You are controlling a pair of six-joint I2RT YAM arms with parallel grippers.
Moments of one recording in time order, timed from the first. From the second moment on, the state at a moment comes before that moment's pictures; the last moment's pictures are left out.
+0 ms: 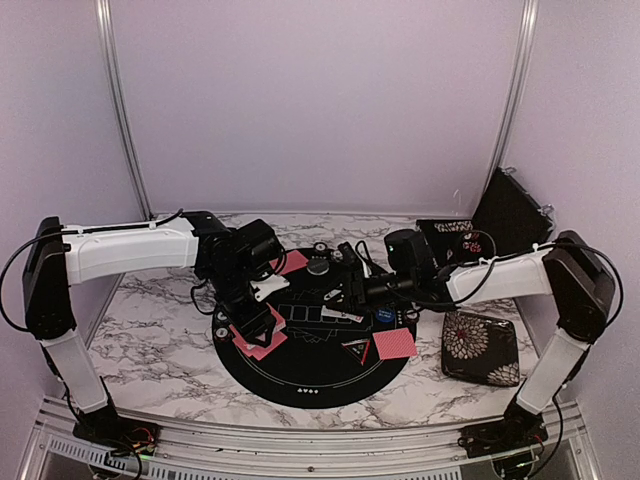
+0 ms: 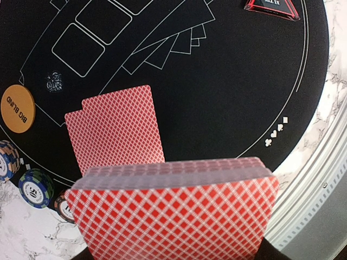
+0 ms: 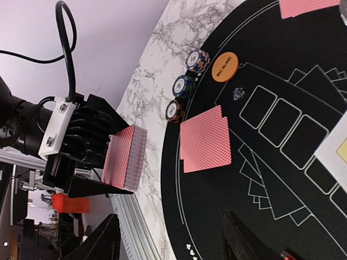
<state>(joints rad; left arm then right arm) -0.87 1.77 1.41 -1.05 0.15 0.01 0.71 1.69 0.91 0.27 -0.69 0.70</state>
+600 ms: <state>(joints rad) -0.87 1.77 1.41 -1.05 0.15 0.01 0.77 1.92 0.90 0.66 -0.85 1.07</state>
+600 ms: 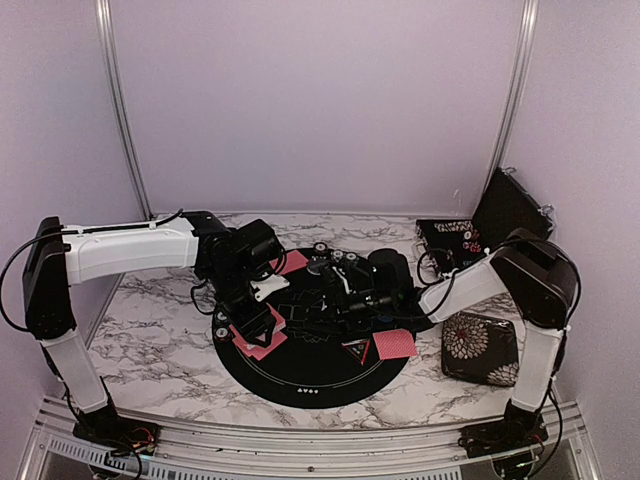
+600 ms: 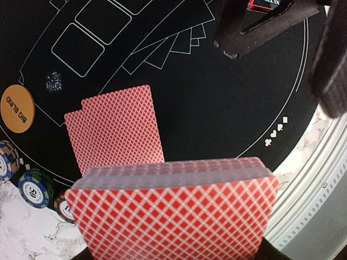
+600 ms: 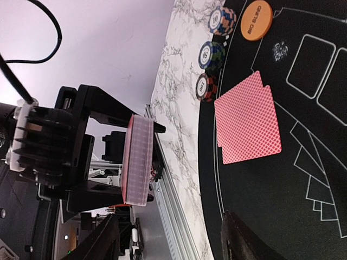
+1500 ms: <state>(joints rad) -0.87 1.76 1.41 -1.05 0.15 0.01 0.83 2.08 0.99 0.95 -0.88 1.32</state>
